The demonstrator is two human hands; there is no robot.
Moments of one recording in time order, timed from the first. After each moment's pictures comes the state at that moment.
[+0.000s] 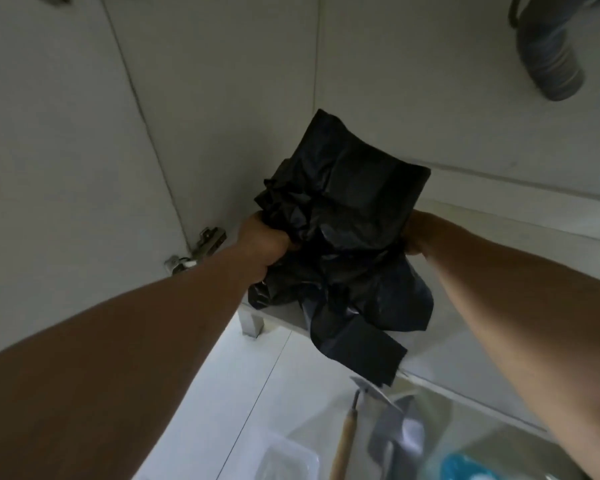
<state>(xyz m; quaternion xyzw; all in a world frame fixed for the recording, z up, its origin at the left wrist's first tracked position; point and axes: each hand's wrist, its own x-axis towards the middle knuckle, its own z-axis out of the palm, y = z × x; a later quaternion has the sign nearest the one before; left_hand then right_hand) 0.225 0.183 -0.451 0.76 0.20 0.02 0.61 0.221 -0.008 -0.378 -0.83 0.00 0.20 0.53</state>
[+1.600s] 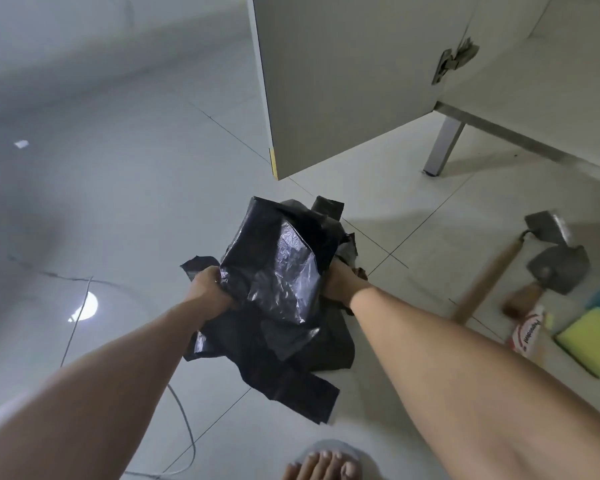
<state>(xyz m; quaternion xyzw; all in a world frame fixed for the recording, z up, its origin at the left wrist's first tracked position) -0.351 0.404 -0.635 0.77 0.49 -0.06 0.40 -0.198 0.247 -0.634 -0.88 -0.23 0.41 0.06</state>
